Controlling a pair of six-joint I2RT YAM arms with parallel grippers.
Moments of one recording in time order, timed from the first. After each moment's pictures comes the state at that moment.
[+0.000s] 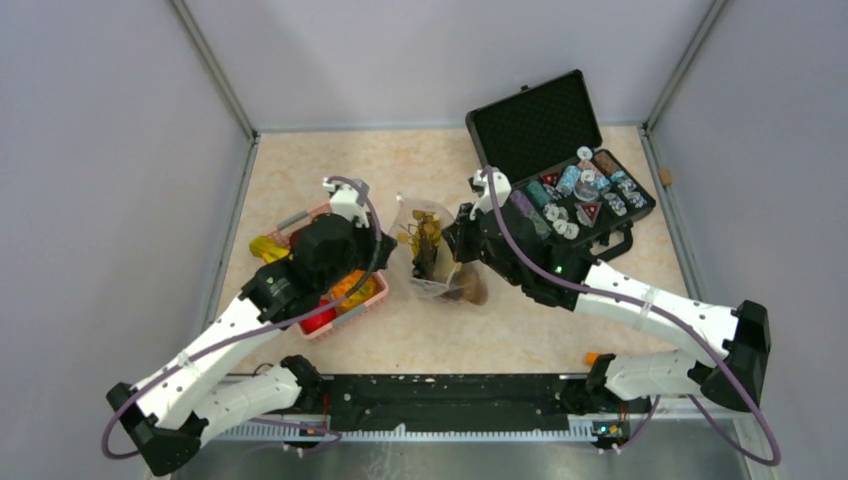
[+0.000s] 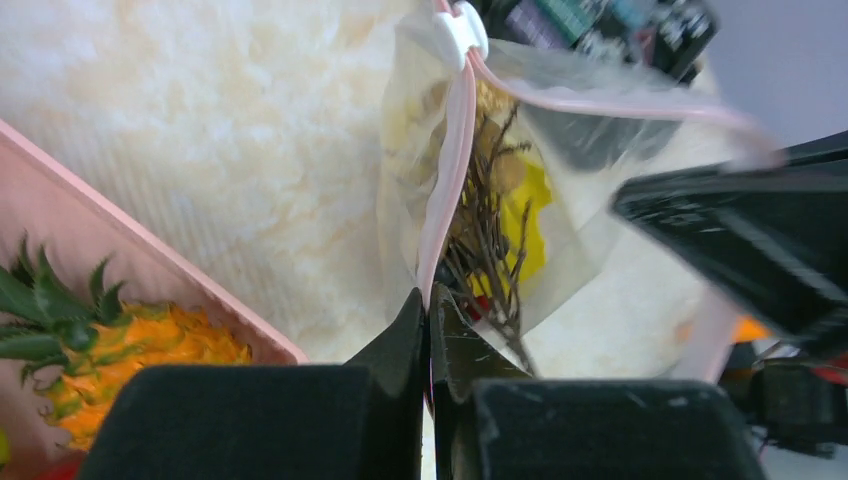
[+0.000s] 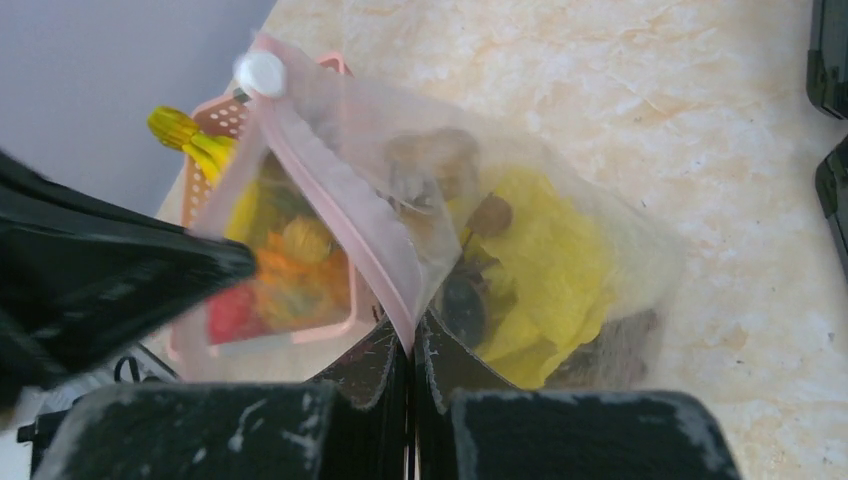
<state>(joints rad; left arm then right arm) -0.75 0.91 0.94 -0.50 -0.17 -0.54 1.04 1.21 1.09 -0.22 0.39 0.53</state>
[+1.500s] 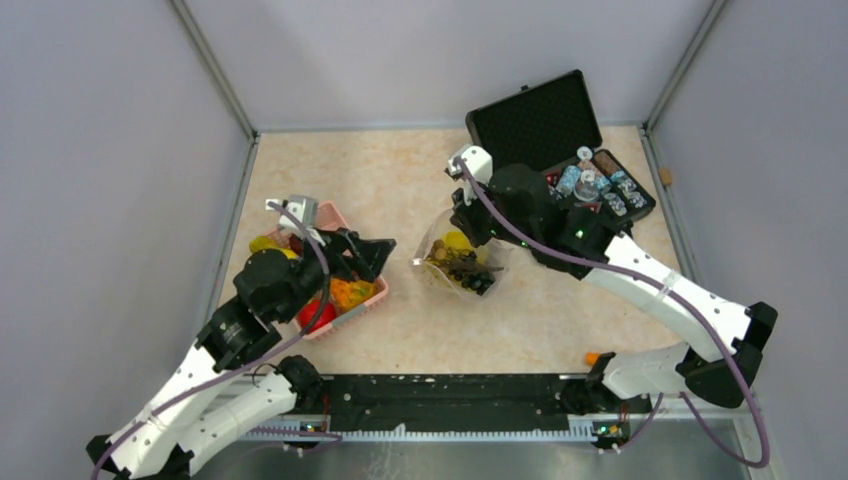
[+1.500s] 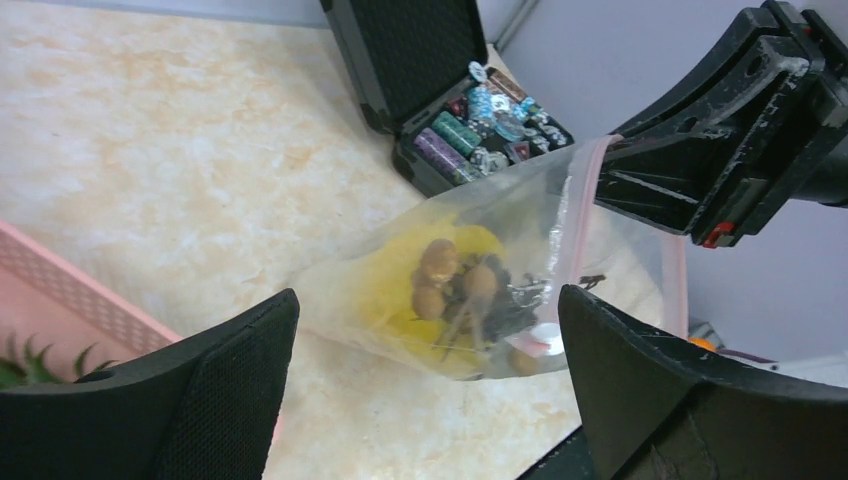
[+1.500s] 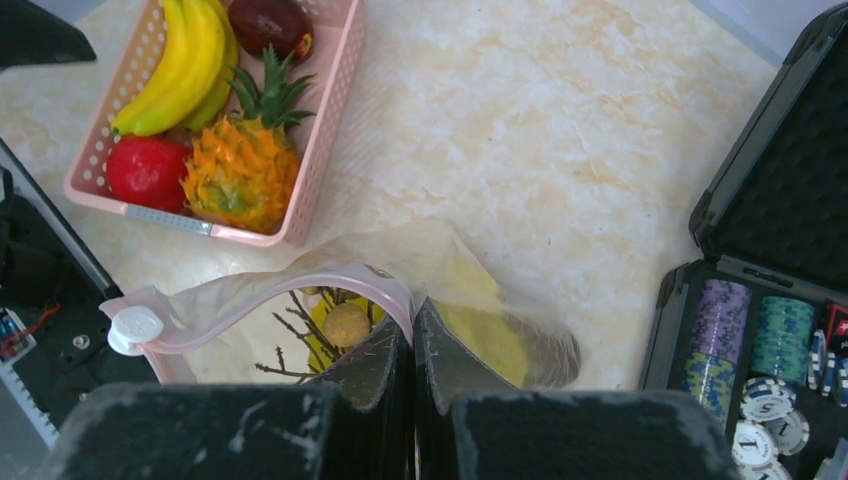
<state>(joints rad) -0.75 0.61 0.87 -0.34 -0.13 -0.52 0.94 1.28 1.41 -0.58 0.13 0.06</state>
